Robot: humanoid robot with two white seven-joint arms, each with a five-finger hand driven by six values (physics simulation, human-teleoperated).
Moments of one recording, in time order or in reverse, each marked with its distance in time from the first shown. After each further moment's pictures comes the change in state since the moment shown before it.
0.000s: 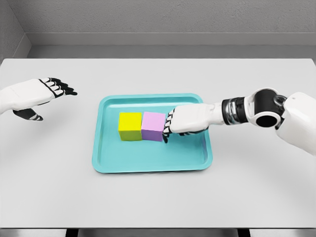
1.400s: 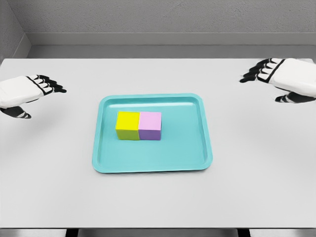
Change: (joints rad) left arm 0.006 0.051 0.023 0.000 0.002 0.000 -0.005; right arm 0.491 -0.390 -0.807 -0.181 -0.135 -0.001 -0.009
